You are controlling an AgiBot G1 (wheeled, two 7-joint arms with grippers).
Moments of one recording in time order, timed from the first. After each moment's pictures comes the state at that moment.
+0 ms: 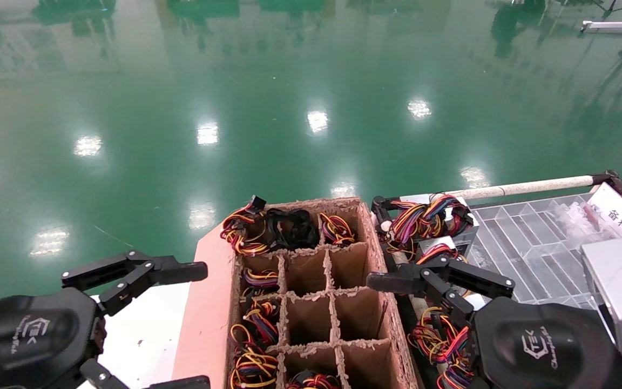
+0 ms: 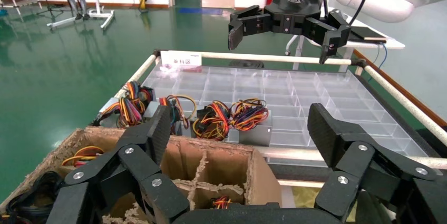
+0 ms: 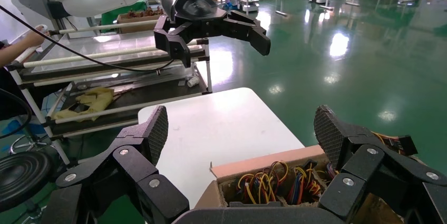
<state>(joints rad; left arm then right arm) -1.09 0.56 0.39 -1.24 0.64 1.44 -0.12 1.08 -0.61 -0.28 1.28 -0.73 -1.49 0.18</state>
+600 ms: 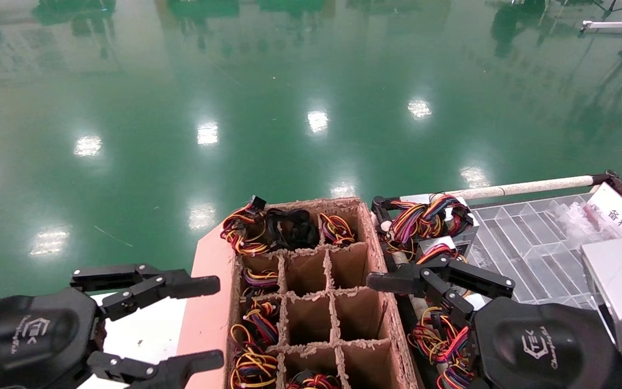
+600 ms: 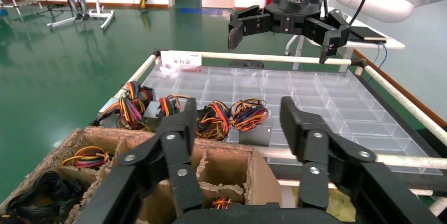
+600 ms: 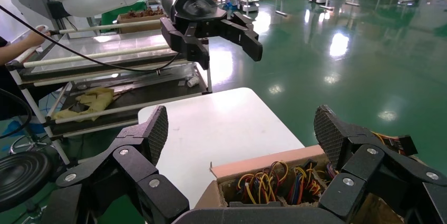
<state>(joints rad) -1.09 0.56 0.39 -1.24 0.64 1.44 -0.12 1.08 -0.61 -0.28 1.28 -0.73 -1.49 0.18</state>
